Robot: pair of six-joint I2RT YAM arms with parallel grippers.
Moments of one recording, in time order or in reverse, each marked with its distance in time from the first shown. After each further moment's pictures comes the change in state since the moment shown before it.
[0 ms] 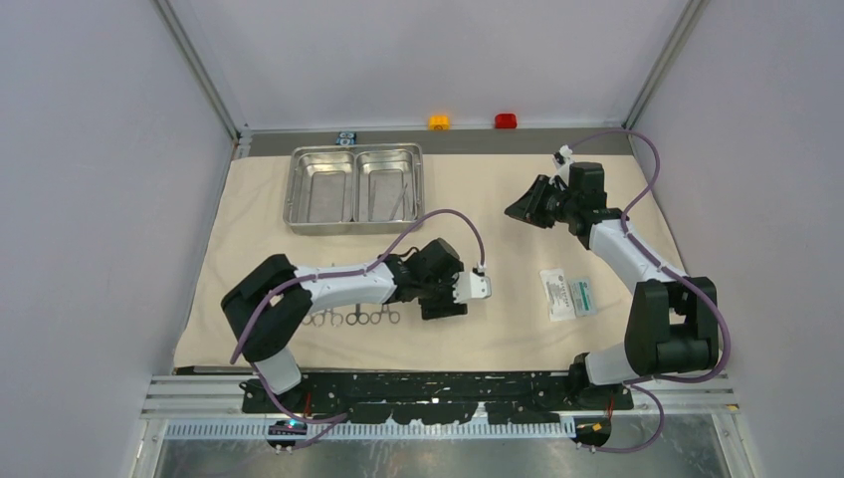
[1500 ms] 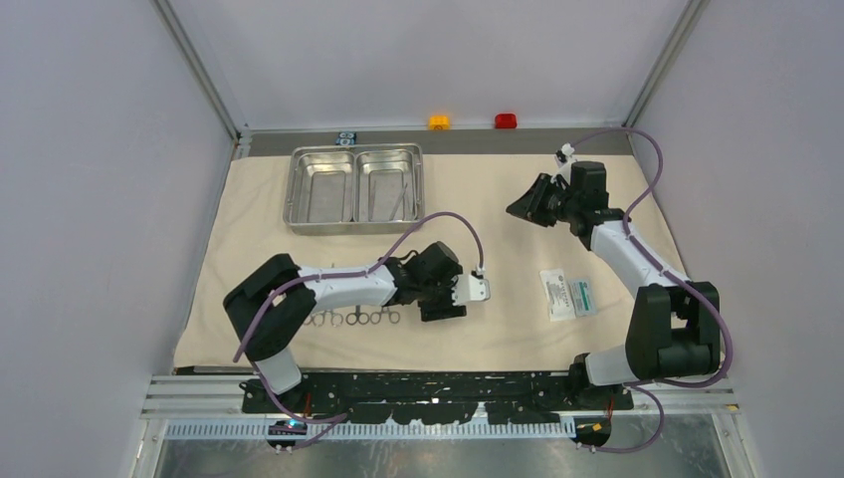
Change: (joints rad) left arm 0.000 0.010 -0.026 0.034 -0.005 -0.006; right arm 0.000 -0.022 0.003 -0.004 0.019 -0.011
